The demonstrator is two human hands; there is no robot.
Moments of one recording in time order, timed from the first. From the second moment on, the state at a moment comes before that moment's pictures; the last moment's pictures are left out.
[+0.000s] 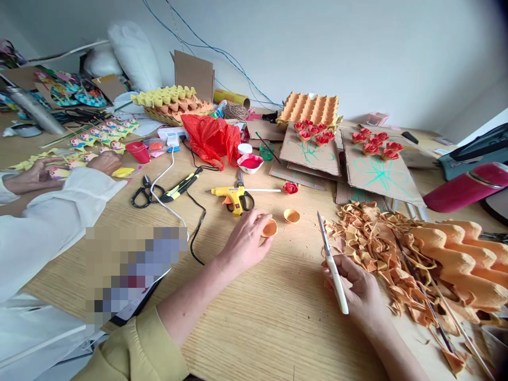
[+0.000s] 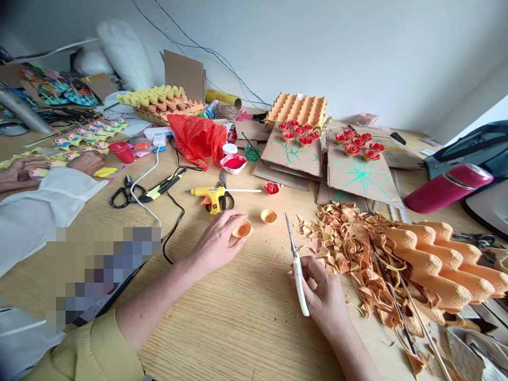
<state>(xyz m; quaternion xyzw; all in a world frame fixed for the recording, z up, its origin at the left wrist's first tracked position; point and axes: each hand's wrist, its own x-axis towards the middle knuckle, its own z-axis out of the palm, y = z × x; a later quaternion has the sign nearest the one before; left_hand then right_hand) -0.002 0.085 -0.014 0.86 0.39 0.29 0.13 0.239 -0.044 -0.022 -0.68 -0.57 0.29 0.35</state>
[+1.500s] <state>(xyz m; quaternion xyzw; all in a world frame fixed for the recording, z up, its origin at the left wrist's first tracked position) 0.029 0.027 -0.010 0.51 0.26 0.27 0.78 0.207 -0.050 -0.013 -0.56 -0.42 0.46 0.55</state>
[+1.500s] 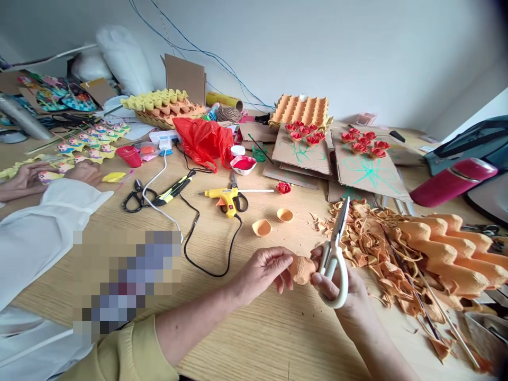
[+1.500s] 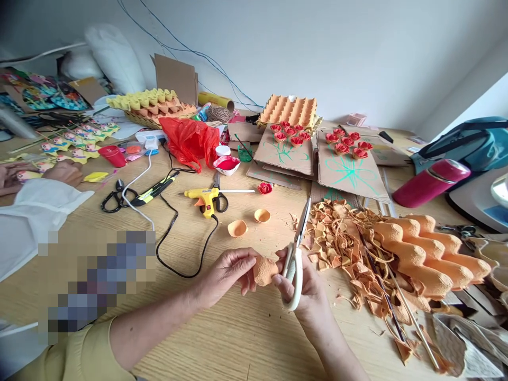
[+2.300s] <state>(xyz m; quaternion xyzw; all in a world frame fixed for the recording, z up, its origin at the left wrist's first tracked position) 0.009 0.058 0.010 0.66 0.31 0.39 0.56 0.205 -0.044 -0.018 -0.54 -0.34 0.47 0.61</state>
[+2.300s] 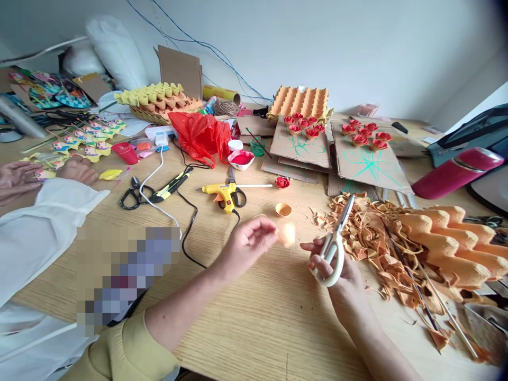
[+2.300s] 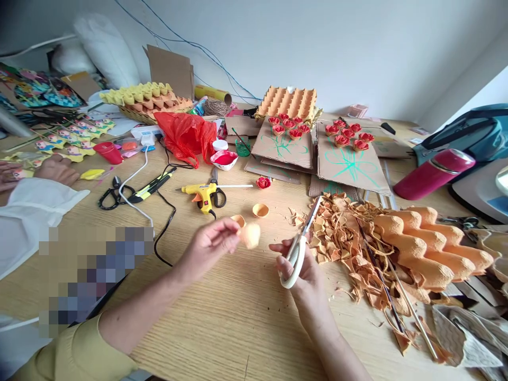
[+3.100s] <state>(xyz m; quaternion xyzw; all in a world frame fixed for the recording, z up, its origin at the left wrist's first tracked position) -0.020 0.102 -0.003 0.88 0.36 0.31 0.05 0.208 -0.047 -0.021 -0.55 -0.37 0.47 0.58</state>
